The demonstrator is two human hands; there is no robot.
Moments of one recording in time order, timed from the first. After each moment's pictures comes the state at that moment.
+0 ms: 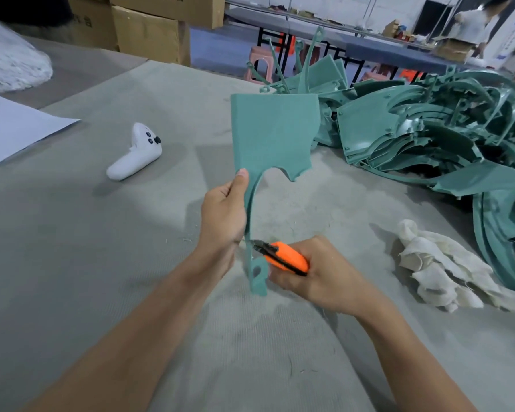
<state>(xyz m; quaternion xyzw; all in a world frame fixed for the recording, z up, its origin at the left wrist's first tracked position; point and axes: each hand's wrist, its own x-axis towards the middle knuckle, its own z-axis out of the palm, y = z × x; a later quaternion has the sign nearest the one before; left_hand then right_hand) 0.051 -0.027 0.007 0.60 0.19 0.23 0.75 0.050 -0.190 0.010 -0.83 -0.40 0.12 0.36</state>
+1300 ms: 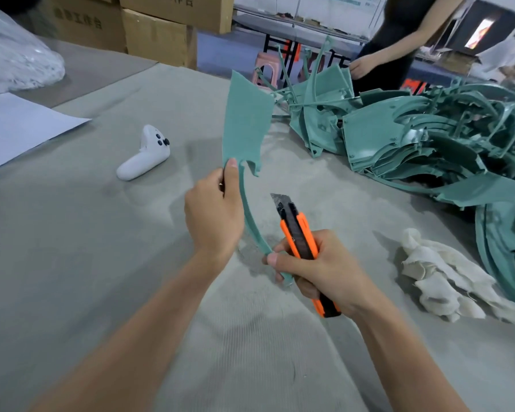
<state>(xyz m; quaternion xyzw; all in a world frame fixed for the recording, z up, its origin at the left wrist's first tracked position) 0.048 -0.009 0.012 0.76 0.23 0.41 0.45 0.048 -0.182 0.022 -0.75 -0.22 0.26 0.57</state>
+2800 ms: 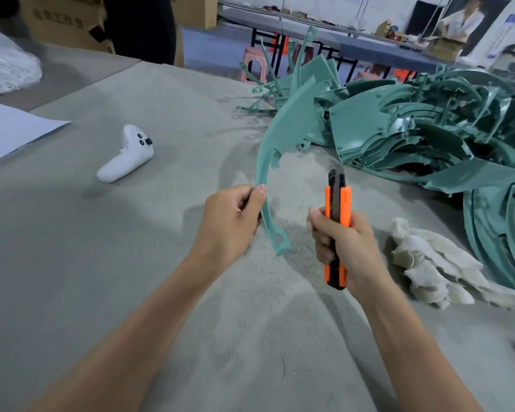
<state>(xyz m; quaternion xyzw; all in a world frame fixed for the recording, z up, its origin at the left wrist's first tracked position) 0.033 -0.031 0.012 0.79 0.03 0.26 0.56 0.067 -0.205 0.023 -0.71 -0.11 0.10 0.69</state>
